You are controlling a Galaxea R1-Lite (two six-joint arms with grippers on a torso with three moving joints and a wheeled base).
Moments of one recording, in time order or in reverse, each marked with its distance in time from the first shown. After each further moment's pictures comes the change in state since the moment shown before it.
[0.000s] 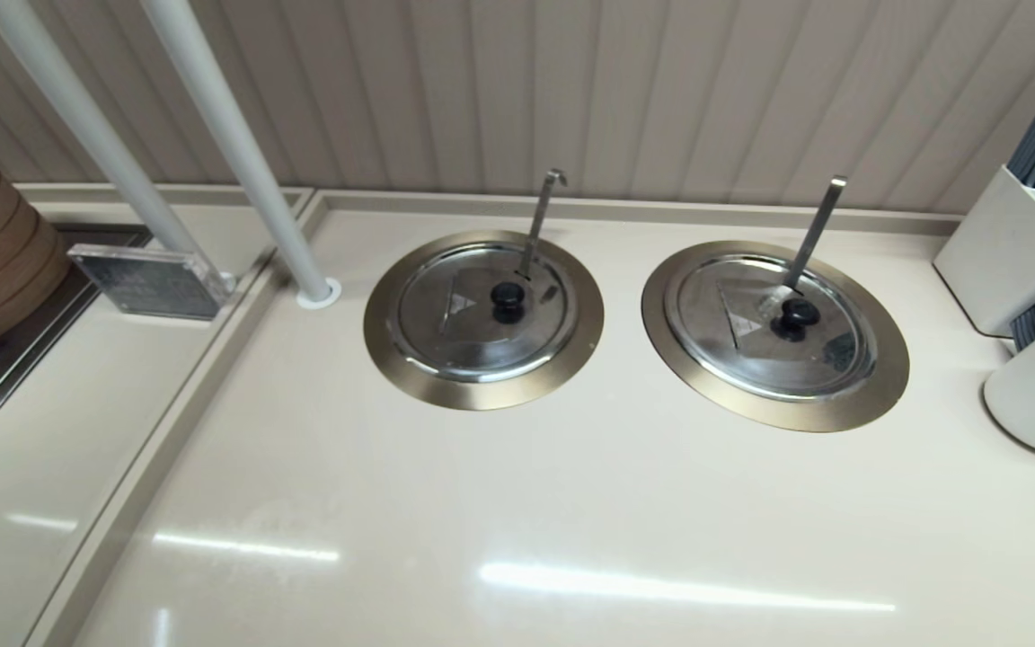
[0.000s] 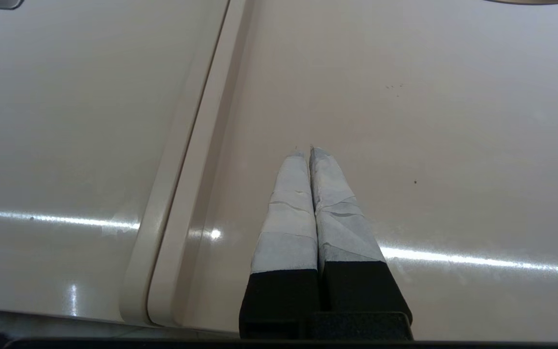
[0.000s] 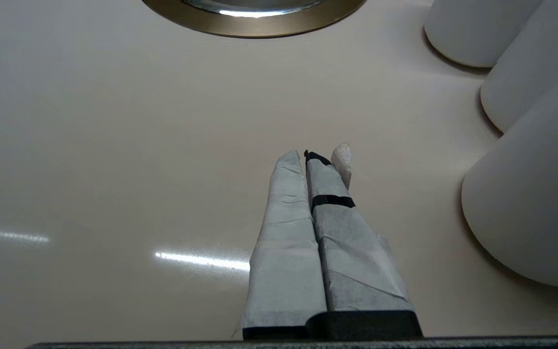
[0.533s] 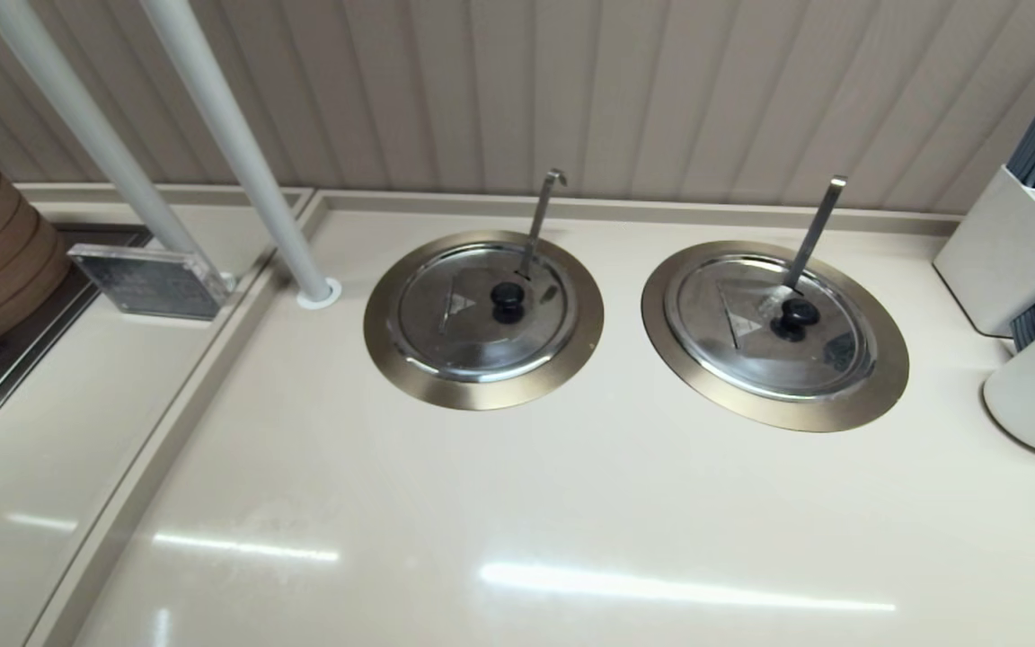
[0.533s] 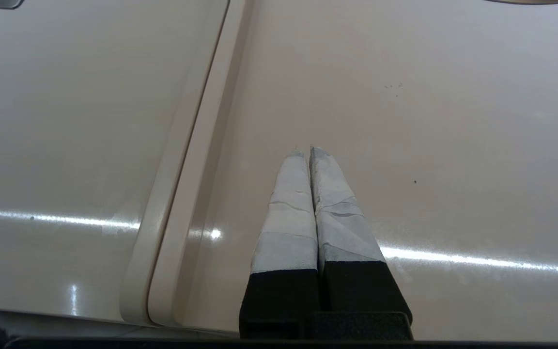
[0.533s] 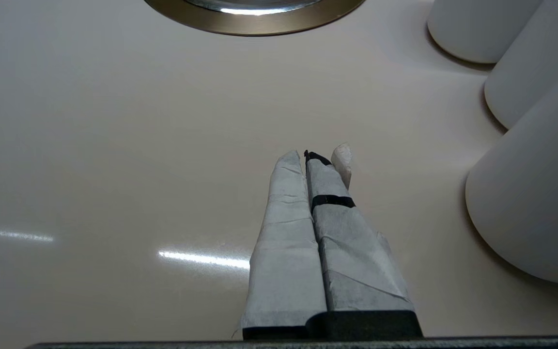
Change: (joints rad) left arm 0.000 0.000 0.000 0.000 0.000 0.000; right arm 0.000 0.000 0.001 0.003 0.002 0.008
